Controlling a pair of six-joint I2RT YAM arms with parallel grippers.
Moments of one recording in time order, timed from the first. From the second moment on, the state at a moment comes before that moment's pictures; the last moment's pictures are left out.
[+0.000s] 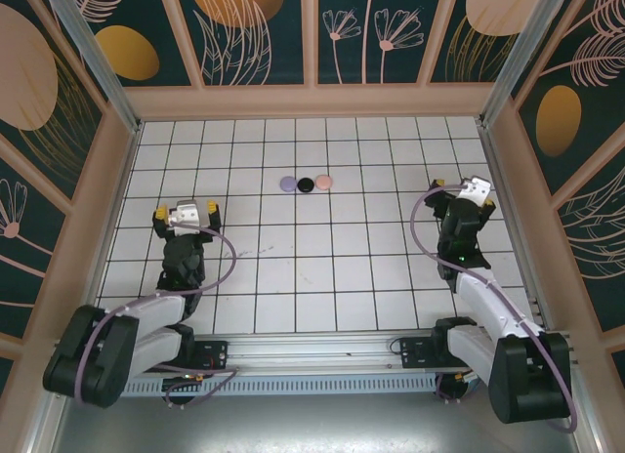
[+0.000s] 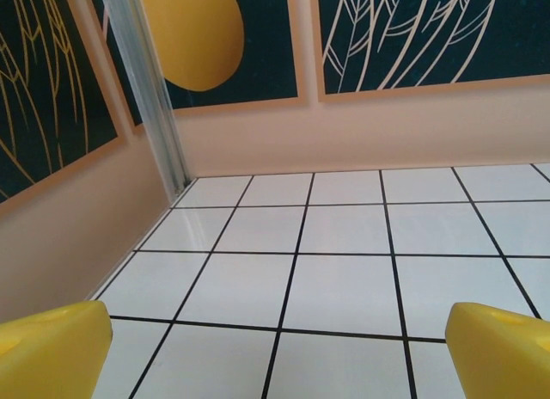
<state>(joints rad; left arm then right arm) -0.25 1.17 0.10 1.05 -0.44 0.10 0.10 0.98 0.37 0.39 0.43 0.20</state>
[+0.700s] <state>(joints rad) -0.07 1.41 0.11 1.25 -0.09 0.04 0.01 1.41 0.13 1.13 0.15 0.12</state>
